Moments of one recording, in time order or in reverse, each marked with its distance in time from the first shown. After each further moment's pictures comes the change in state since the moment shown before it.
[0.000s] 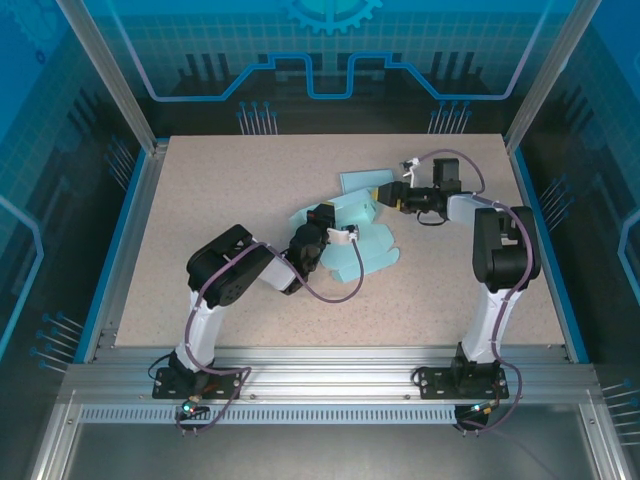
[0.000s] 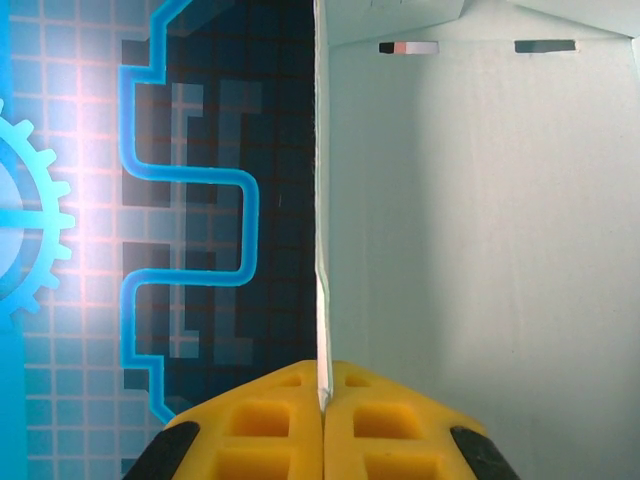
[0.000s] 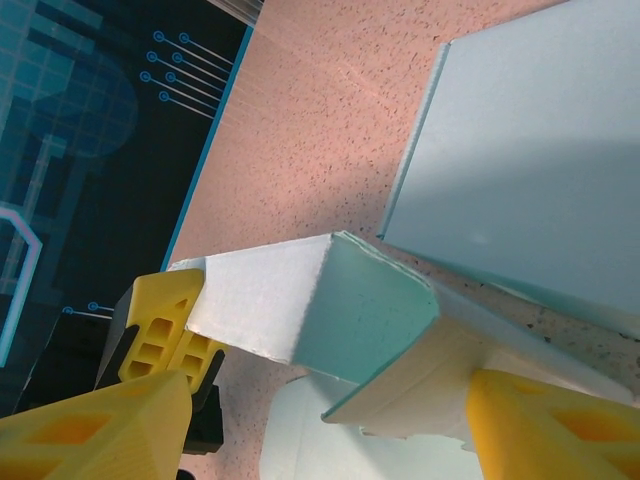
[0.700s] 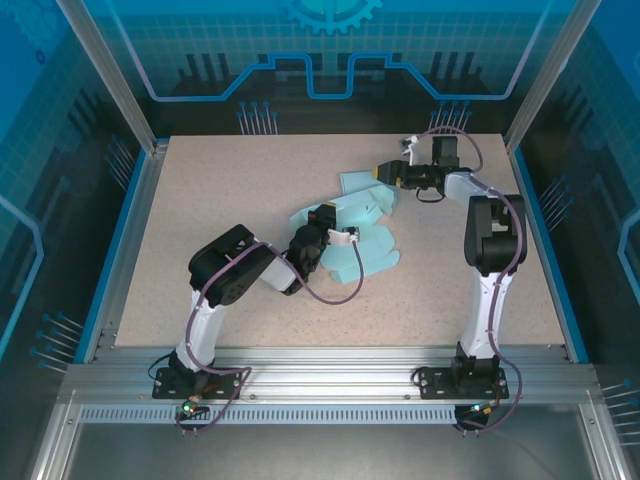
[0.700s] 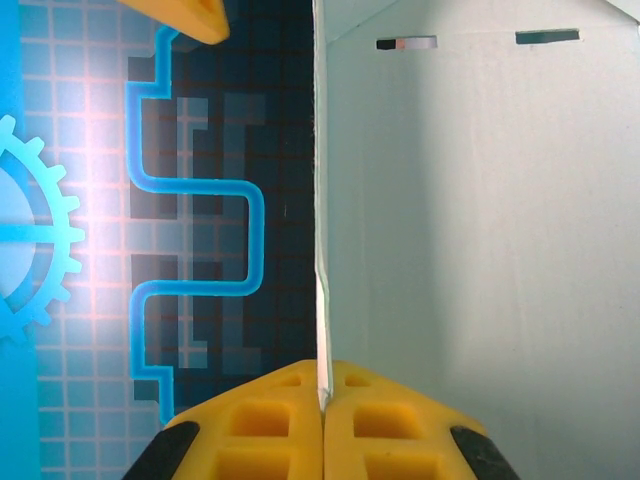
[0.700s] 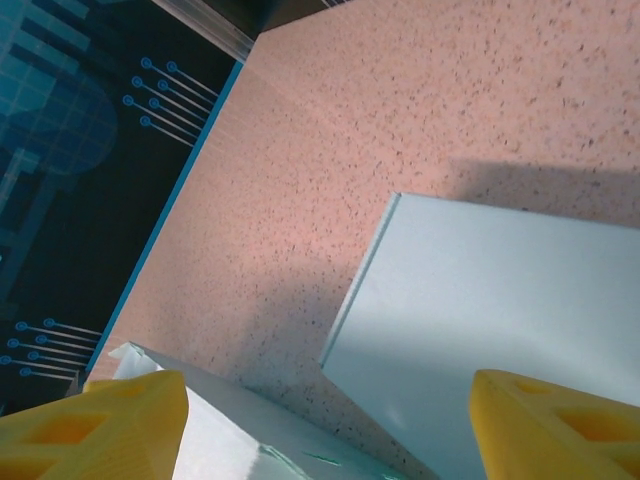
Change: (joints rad) left arm 0.000 0.014 0.000 0.029 0.016 0.033; right arm -0.014 0.200 0.351 -0.146 0.004 -0.110
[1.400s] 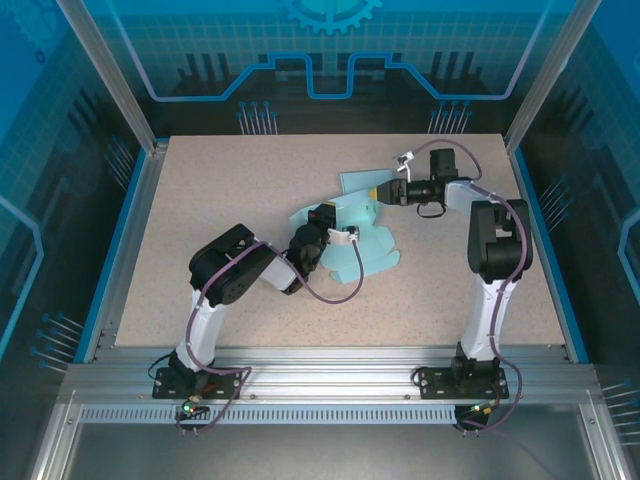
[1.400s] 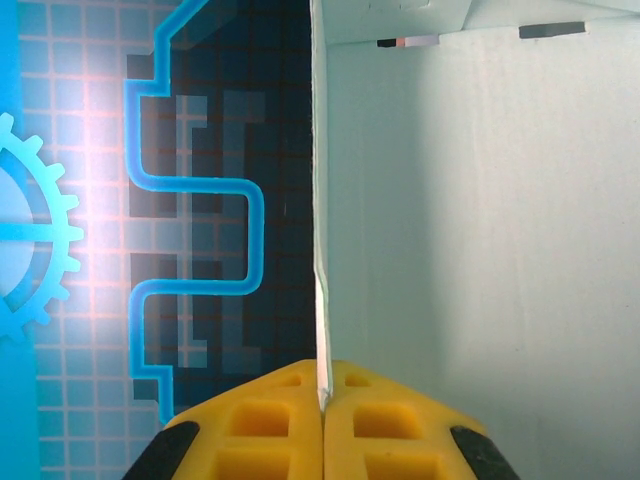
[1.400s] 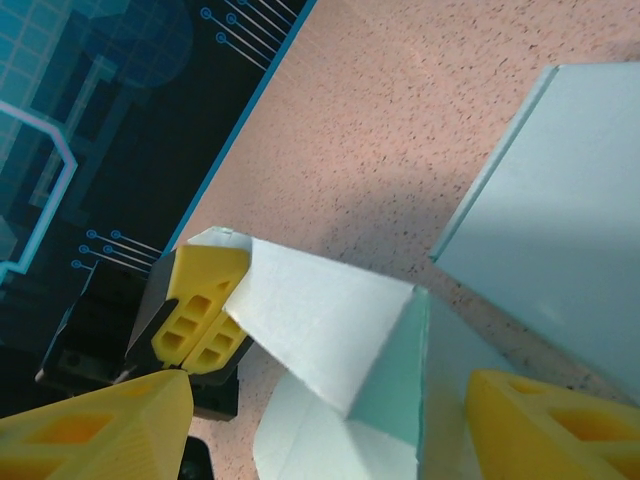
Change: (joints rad) left arm 0.005 0.006 0.006 0.000 0.000 0.002; right arm 0.014 -0.107 -0.170 -0.092 -0.149 -0.189
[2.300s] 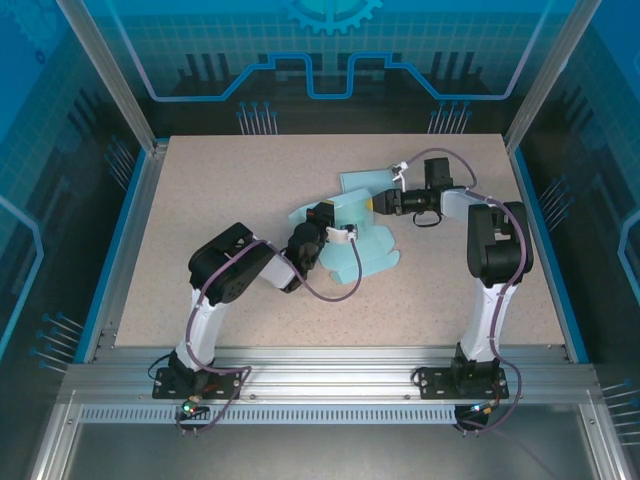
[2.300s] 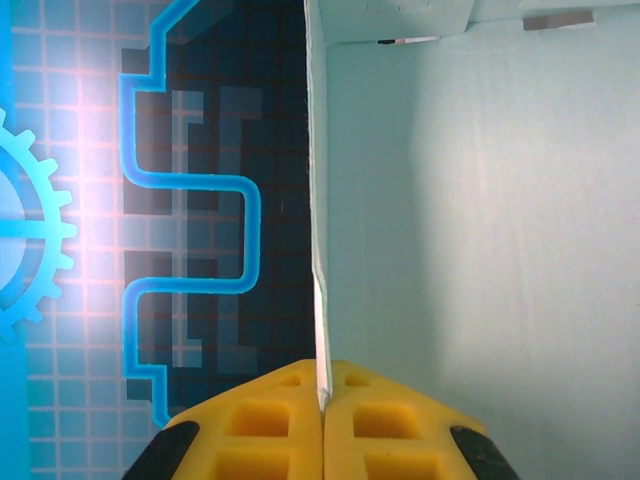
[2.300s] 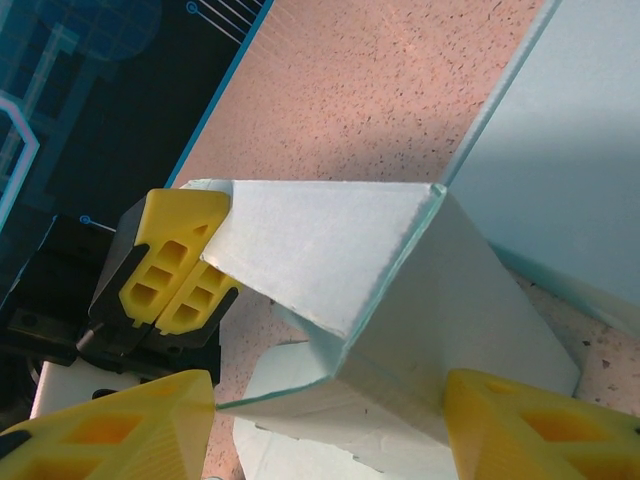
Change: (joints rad) left arm 0.020 0.006 0.009 -0.010 0.023 -0.011; right arm 0.034 -0.033 -0.100 0.056 0.072 -0.004
